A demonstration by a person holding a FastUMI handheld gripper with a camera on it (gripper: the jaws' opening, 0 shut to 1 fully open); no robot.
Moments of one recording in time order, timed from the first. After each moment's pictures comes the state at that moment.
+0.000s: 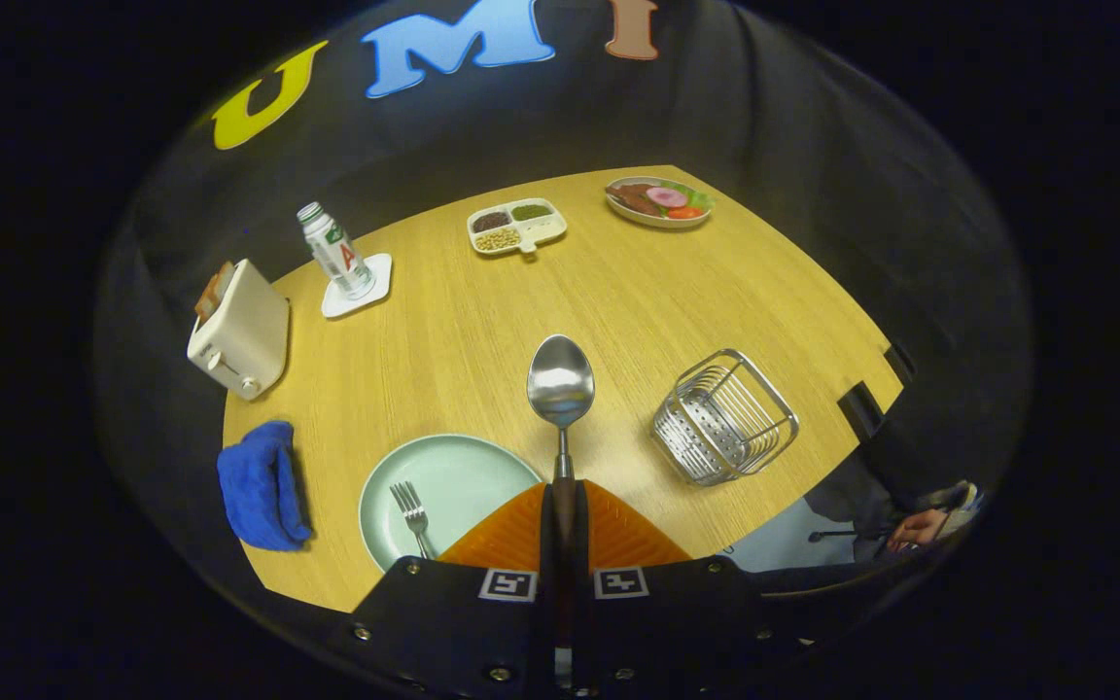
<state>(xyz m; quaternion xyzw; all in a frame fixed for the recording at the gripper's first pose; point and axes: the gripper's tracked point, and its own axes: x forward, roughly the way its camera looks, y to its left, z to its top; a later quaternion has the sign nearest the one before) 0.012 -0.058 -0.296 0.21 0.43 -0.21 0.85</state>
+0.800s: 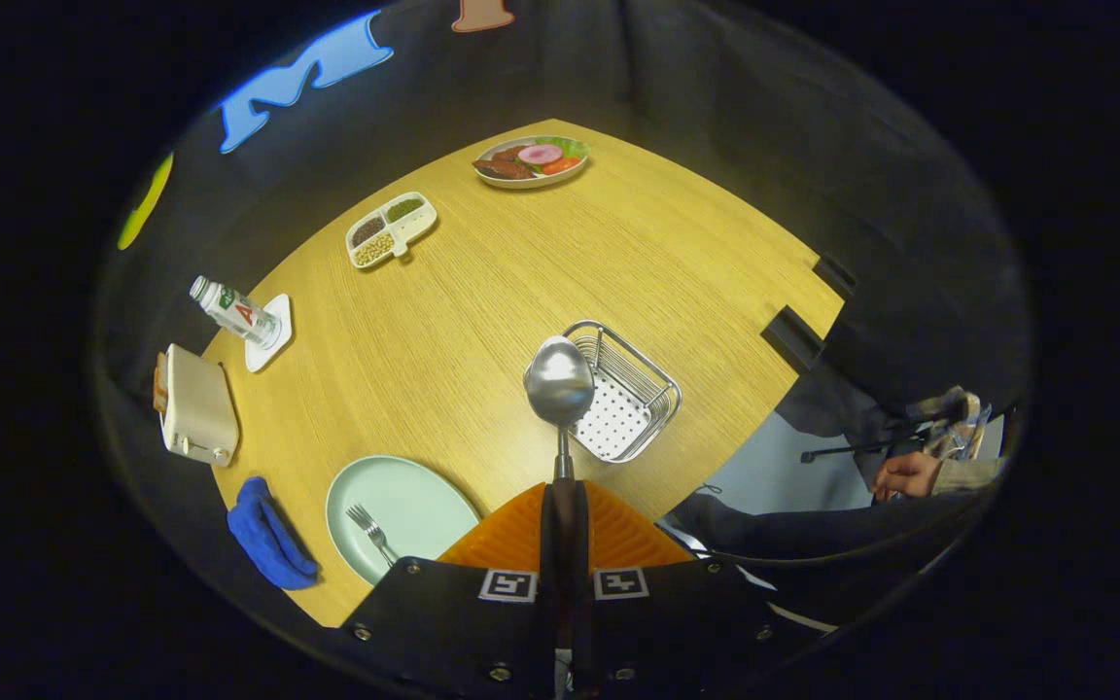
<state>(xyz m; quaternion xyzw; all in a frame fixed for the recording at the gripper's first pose) -0.035 -0.114 -0.312 0.31 0.49 -0.29 0.76</state>
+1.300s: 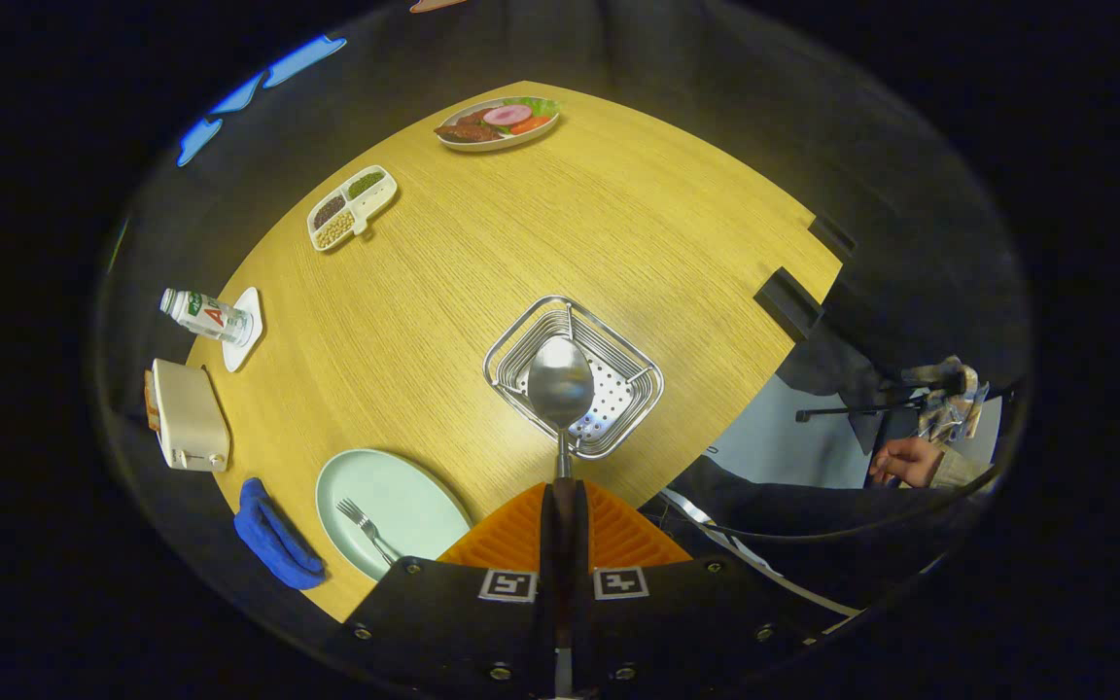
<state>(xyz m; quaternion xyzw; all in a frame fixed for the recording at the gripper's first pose) -0.039 -0.122 -0.327 0.34 0.54 -0.28 0.72</state>
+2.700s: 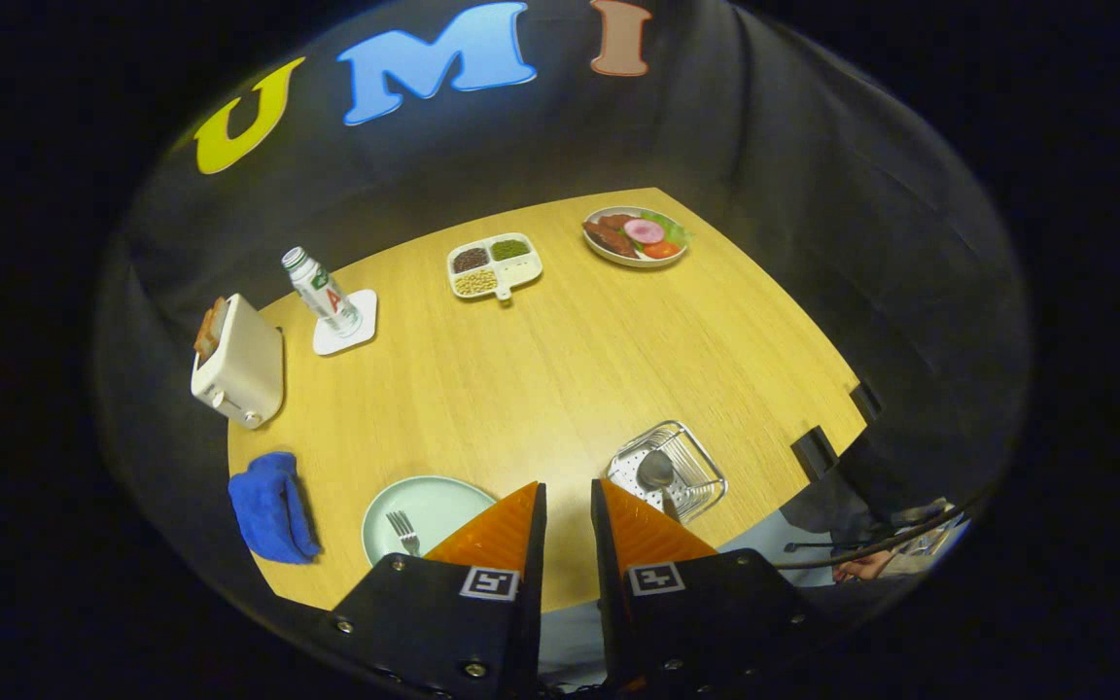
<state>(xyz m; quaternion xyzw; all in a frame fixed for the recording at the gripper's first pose) 0.025 -0.077 -0.241 0.18 0.44 -0.18 0.86</state>
